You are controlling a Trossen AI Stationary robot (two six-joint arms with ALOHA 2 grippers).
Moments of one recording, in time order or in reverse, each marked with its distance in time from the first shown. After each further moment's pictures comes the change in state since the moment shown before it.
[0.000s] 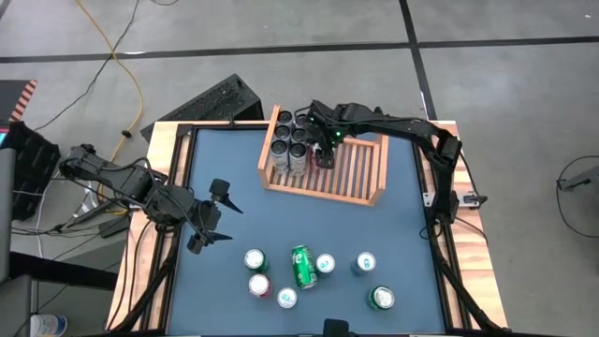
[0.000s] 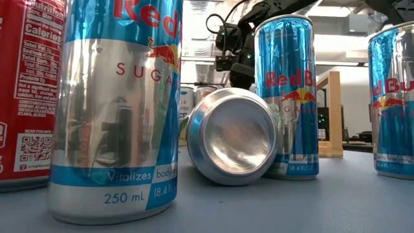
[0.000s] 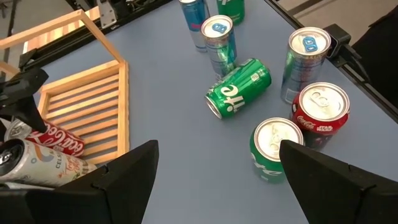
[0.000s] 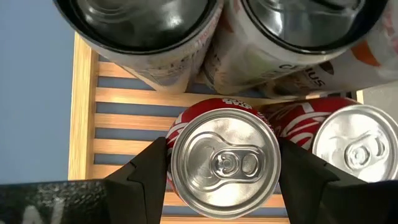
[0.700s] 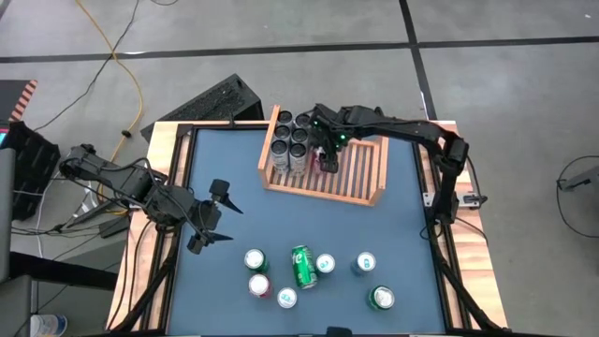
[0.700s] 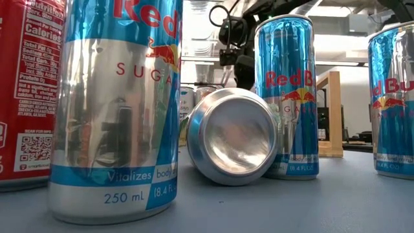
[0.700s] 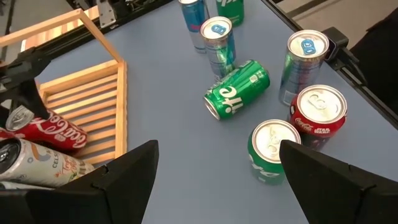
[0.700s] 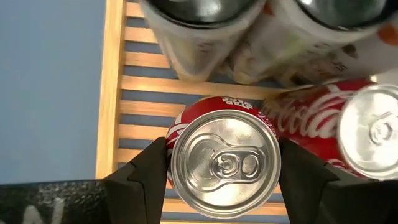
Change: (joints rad) left arm 0.000 0.000 0.000 0.003 0.004 -0.014; right arm 0.027 -0.066 -0.048 -0.024 -0.005 0.016
